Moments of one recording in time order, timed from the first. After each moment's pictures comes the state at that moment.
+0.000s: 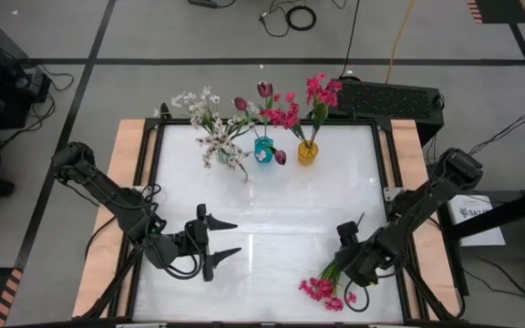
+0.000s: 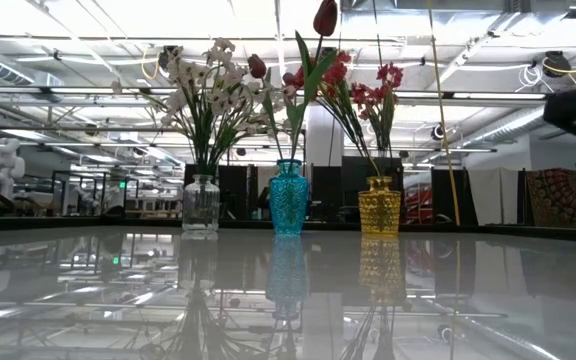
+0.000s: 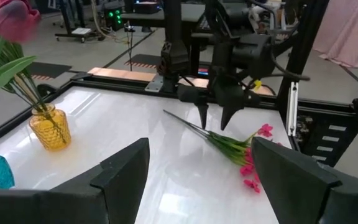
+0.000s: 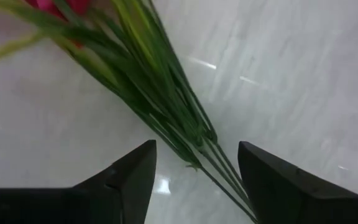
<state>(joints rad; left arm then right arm) -0.69 1.34 0.98 0.04 -0.82 -0.31 0.78 1.45 0.79 -0.70 0.18 0.46</state>
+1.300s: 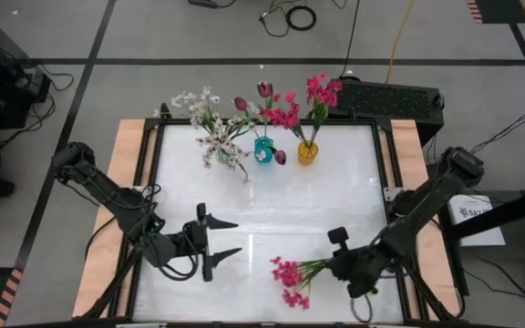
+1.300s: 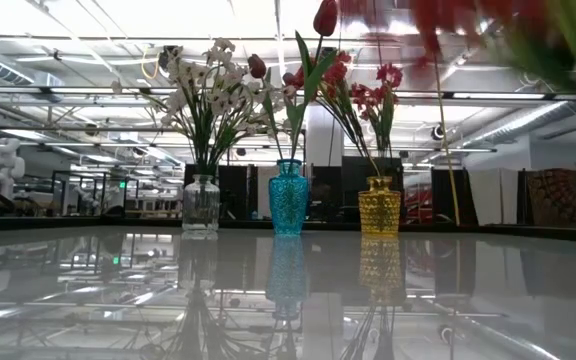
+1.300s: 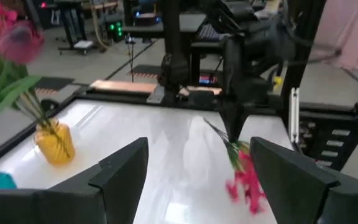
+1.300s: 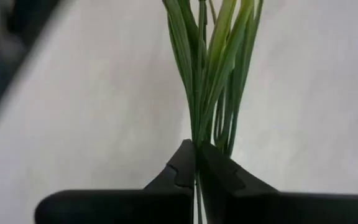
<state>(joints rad) -0.70 1.34 0.98 0.09 -0.83 -0.22 0.80 1.45 0.90 -0.54 0.32 0.38</state>
